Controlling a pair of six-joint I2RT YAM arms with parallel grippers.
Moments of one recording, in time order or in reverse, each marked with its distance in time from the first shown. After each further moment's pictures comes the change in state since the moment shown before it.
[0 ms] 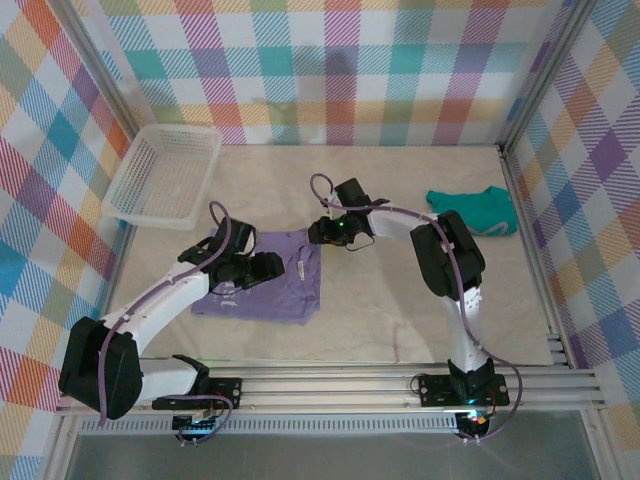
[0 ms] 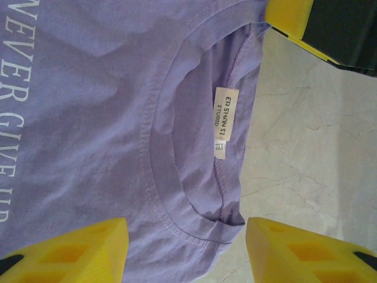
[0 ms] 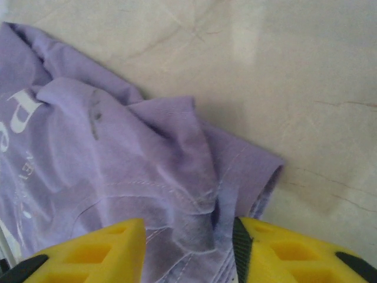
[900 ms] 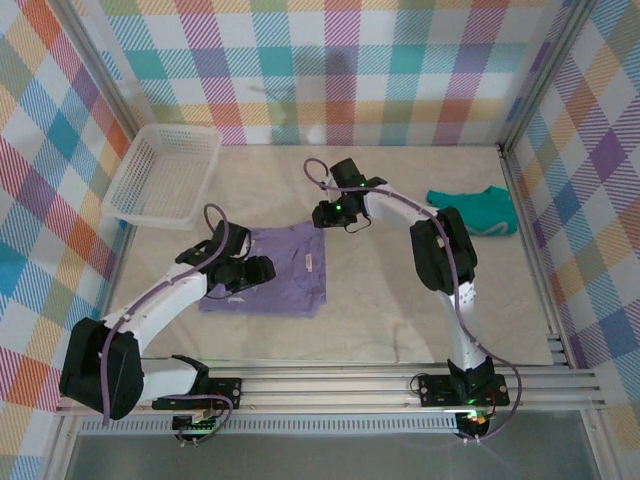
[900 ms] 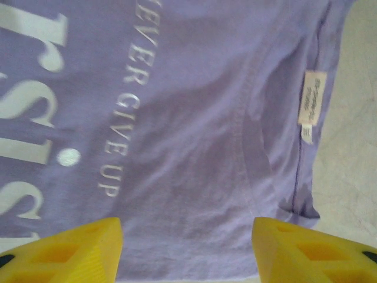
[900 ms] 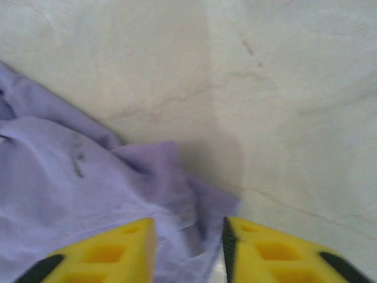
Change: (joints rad) left arm 0.060 0.000 -0.018 -0.035 -0.112 0.038; right arm -0.028 0.074 0.291 -0.268 0.215 -0.170
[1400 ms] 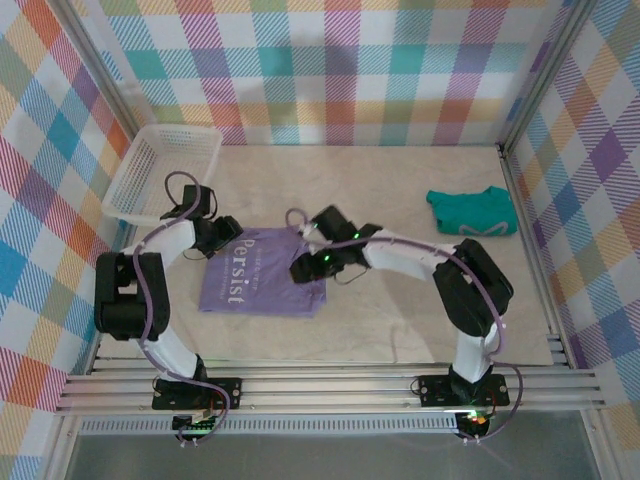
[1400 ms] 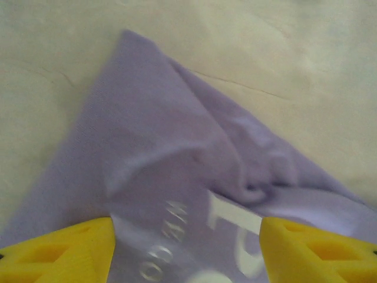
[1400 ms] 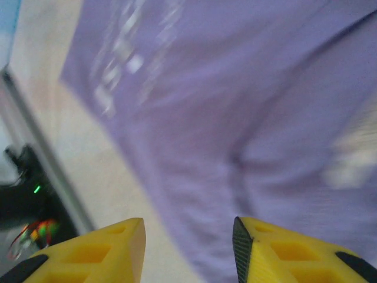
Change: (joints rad) left arm 0.345 0.441 0.264 0.135 -0.003 0.023; right arm 0.298 -0.389 -0.554 0.230 -0.200 0.145
